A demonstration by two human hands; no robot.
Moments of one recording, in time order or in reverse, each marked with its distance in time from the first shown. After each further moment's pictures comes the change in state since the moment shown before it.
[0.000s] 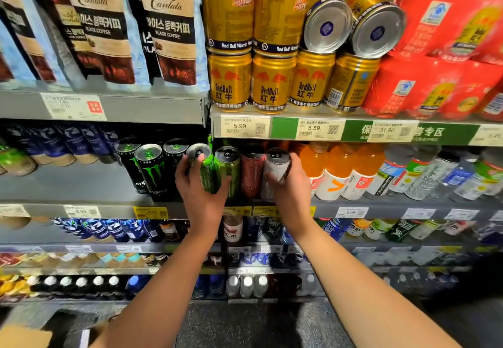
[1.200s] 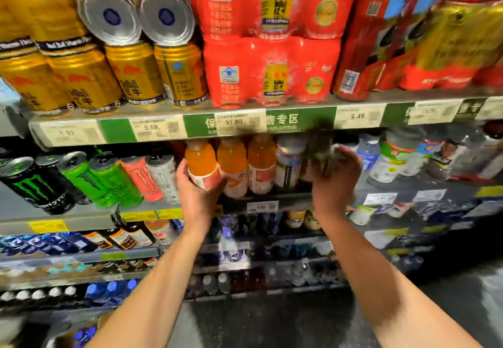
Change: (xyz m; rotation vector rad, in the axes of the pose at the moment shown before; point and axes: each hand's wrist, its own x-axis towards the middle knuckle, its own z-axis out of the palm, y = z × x) left_hand -0.084 0.116 0.176 -0.256 -0.213 -0.362; right_hand 0.067 0.185 -0.236 -0.034 0.528 -0.039
